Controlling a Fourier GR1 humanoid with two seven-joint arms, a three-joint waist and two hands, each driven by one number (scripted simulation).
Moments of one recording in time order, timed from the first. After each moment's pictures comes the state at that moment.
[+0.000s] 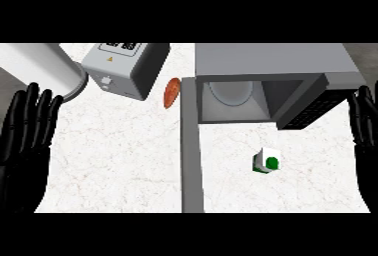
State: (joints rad) left arm 0.03 0.09 -0.02 -2.10 0.00 0.00 0.00; right arm 0.02 -0.14 -0.02 -2.10 0.01 -0.01 -0.02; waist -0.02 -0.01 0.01
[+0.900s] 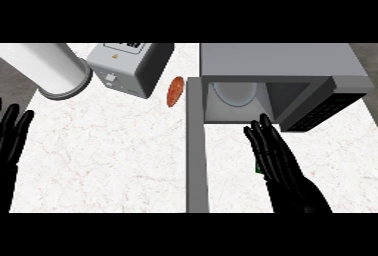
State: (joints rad) left arm 0.12 0.11 0.14 -2.18 0.26 -0.09 0.12; right arm 0.09 0.00 0.48 -2.17 0.03 -0.12 0.08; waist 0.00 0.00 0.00
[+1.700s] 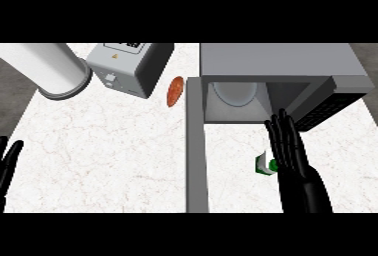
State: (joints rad) left arm 0.32 0.07 0.19 -2.21 0.31 -0.24 0.01; right arm 0.14 -0.02 0.38 -2.02 0.08 -0.23 -0.04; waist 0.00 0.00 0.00
